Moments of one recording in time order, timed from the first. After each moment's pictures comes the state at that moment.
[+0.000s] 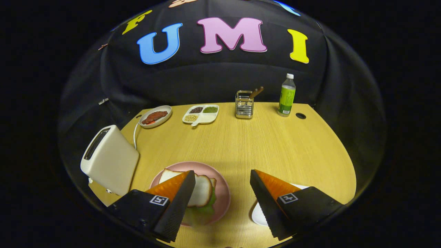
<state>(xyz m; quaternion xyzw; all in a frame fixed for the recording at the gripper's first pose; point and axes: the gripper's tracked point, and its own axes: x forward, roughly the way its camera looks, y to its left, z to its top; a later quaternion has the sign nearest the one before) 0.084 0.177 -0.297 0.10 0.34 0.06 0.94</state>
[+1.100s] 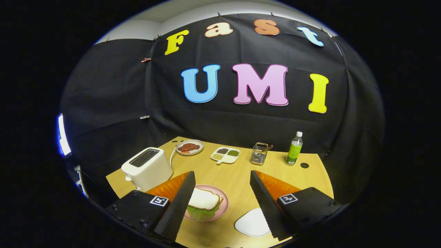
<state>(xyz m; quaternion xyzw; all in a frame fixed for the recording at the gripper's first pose) 0.043 0.146 -0.159 0.07 0.19 0.19 0.96</state>
